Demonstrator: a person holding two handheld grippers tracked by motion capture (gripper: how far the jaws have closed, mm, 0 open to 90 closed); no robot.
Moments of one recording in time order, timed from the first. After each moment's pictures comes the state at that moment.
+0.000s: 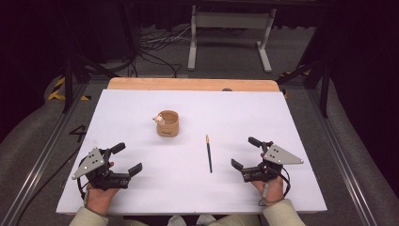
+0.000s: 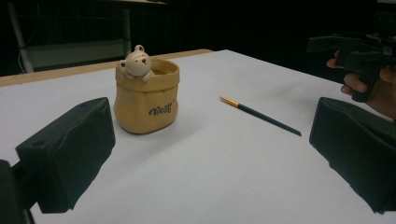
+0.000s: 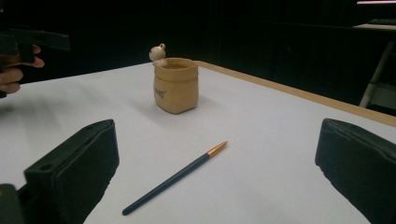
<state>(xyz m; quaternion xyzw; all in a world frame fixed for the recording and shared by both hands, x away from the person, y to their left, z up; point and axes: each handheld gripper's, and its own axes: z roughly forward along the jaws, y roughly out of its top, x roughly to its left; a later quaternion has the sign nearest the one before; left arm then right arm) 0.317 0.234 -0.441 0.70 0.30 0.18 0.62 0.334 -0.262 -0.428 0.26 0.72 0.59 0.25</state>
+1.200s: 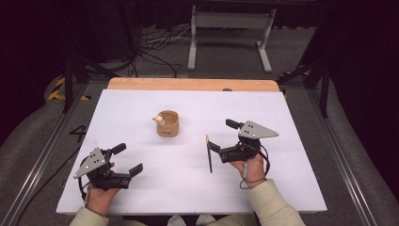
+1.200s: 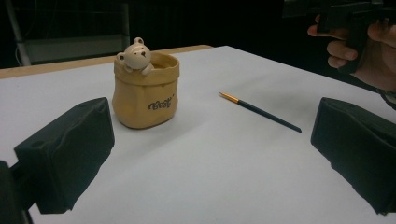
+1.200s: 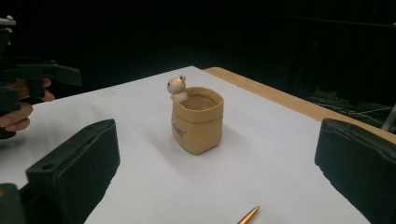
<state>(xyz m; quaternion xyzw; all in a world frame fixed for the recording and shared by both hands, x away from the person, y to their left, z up) 0.318 0.233 -0.444 0.70 0.31 0.17 0.62 0.375 -0.195 -0.378 0.25 0.75 0.58 0.21</state>
